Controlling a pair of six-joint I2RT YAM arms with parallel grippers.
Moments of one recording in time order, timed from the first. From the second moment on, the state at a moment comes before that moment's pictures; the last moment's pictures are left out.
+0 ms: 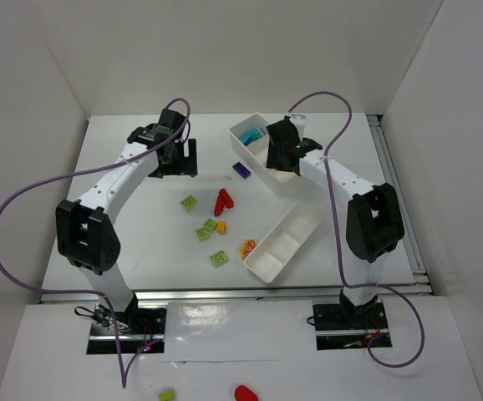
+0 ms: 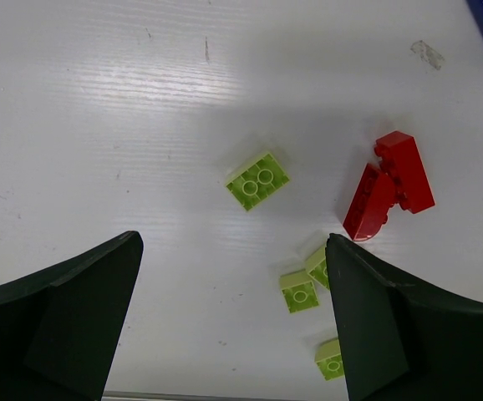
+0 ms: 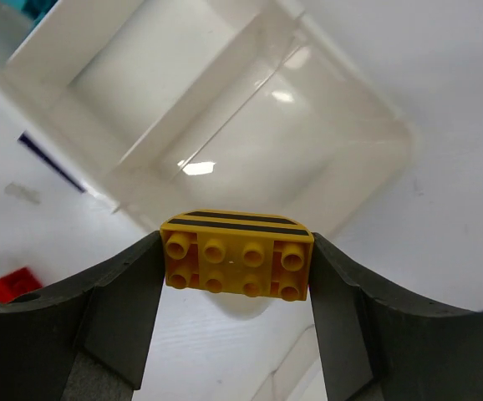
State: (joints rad) left arm -0.32 1.73 1.62 -0.94 -0.21 -0.37; right arm 0.48 1.82 1.49 -0.53 0.43 0.48
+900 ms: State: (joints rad) left arm -0.33 1.73 1.66 -0.95 -0.20 -0.37; right arm 0.77 1.60 1.15 -0.50 0.13 0.37
